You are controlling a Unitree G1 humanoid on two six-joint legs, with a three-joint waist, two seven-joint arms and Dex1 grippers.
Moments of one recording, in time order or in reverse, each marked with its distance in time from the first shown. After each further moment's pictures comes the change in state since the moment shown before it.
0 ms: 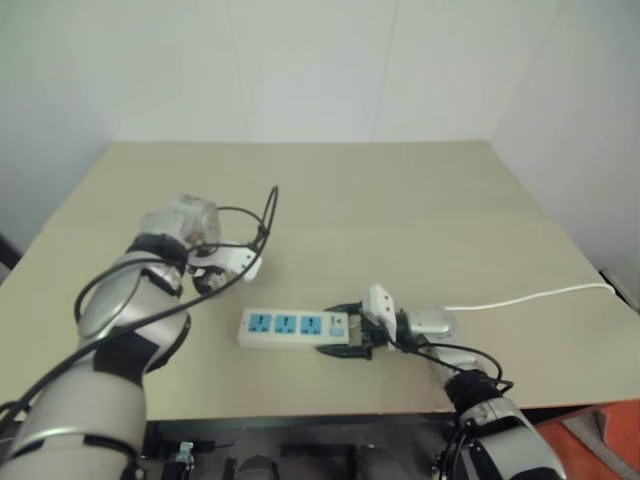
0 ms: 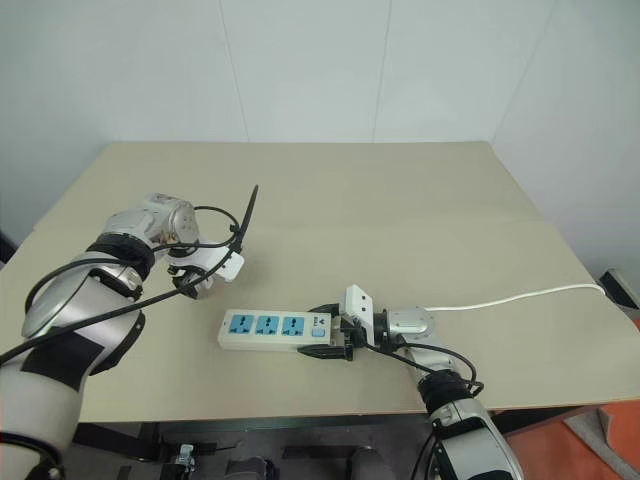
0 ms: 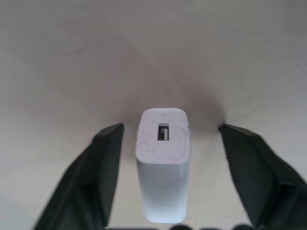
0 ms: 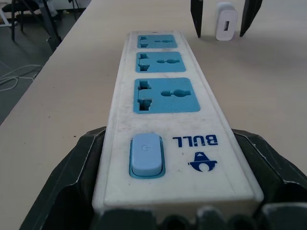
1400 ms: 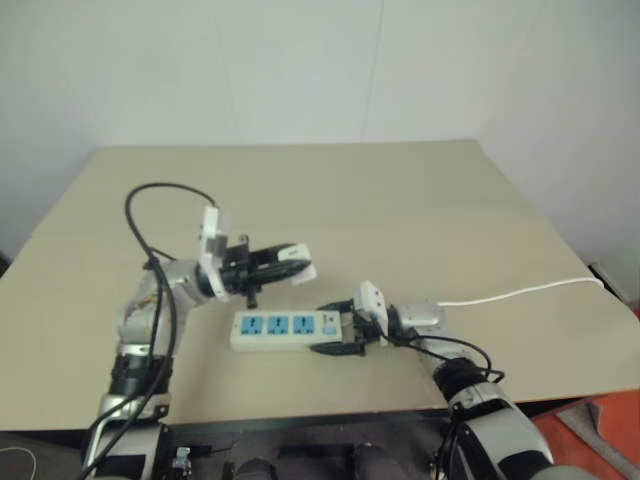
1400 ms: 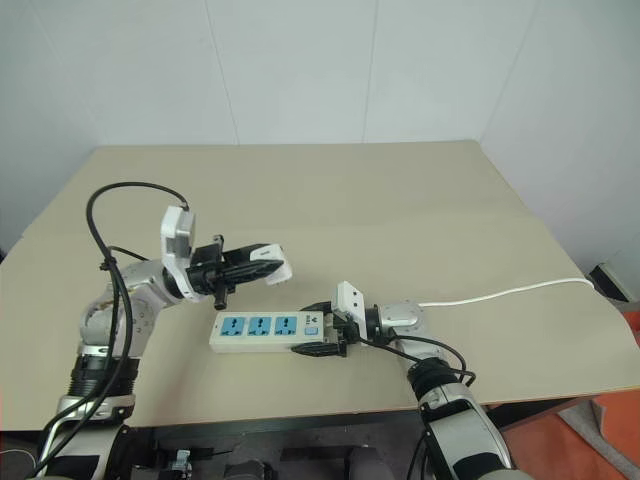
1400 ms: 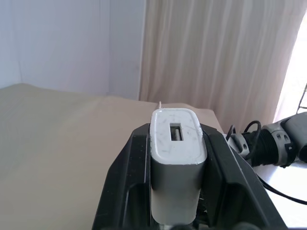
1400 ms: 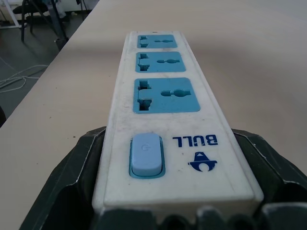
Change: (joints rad) left arm 0.800 -0.107 0.808 -1.231 -1.269 0.701 -0.024; right arm -0.099 0.053 0.002 0.172 -0.012 -0.071 0.055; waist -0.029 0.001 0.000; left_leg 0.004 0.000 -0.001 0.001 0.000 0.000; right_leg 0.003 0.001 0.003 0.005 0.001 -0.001
